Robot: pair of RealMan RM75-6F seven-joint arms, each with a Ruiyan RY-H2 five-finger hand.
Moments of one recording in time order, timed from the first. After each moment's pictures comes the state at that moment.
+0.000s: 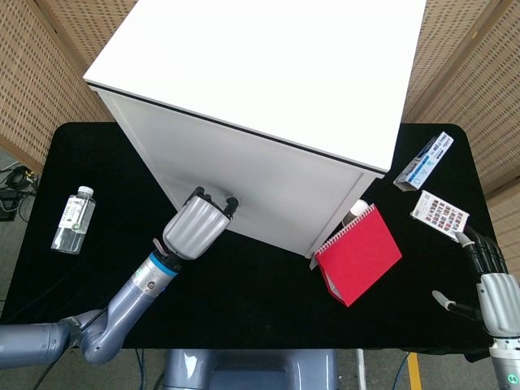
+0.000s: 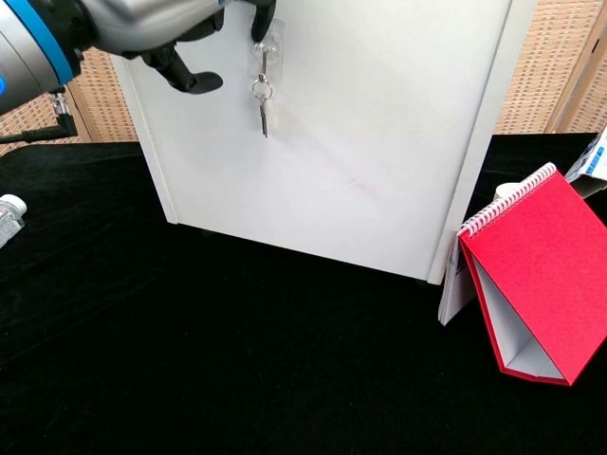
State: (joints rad) left arm -0.82 -1.43 -0.21 -1.81 1.42 1.23 1.13; right arm 0.04 -1.14 0.06 -1.55 -1.59 1.61 0.31
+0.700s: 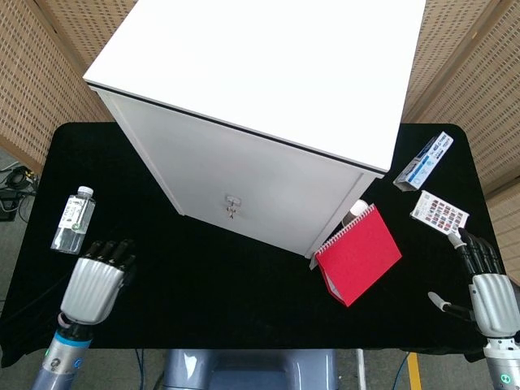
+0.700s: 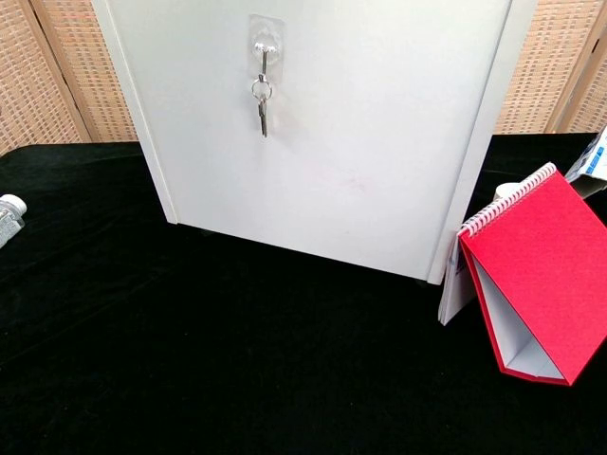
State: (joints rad) left arm -0.32 -1.35 0.15 -1.86 1.70 1.73 0.73; right arm 0.05 -1.15 0.06 -1.55 -1.61 1.60 0.23
